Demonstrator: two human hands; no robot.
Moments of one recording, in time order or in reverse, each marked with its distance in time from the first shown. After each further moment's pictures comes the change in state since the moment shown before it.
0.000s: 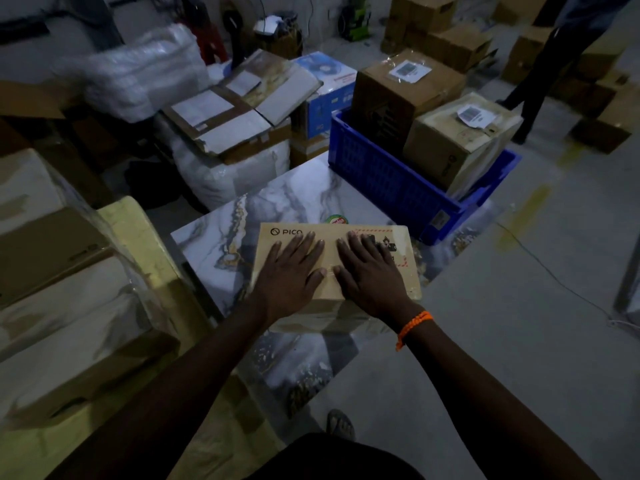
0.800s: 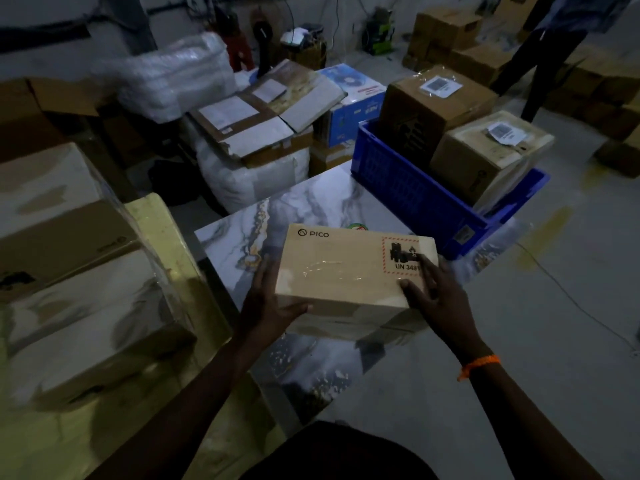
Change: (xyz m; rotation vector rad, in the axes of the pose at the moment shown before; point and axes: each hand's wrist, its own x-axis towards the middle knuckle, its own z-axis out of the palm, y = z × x) left_hand -0.072 -0.051 0.033 -0.606 0.355 -0.321; right_hand -0.044 0.045 -0.014 0.554 0.198 0.295
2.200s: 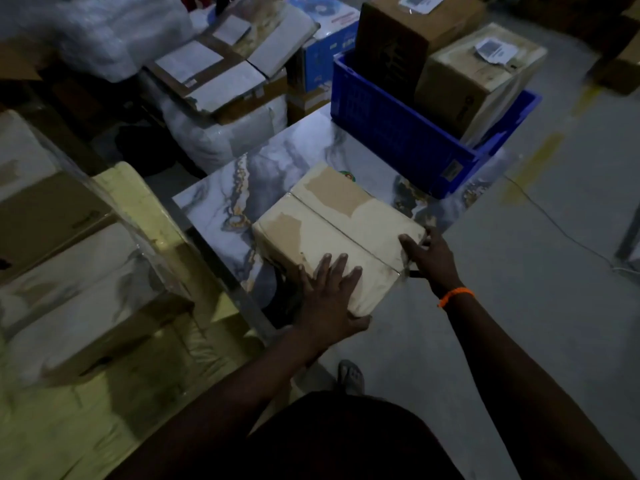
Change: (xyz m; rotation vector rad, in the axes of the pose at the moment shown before) left_hand -0.068 0.055 0.089 0.473 -0.480 0.314; right_hand 0.000 0.071 0.041 0.436 0.082 0.420
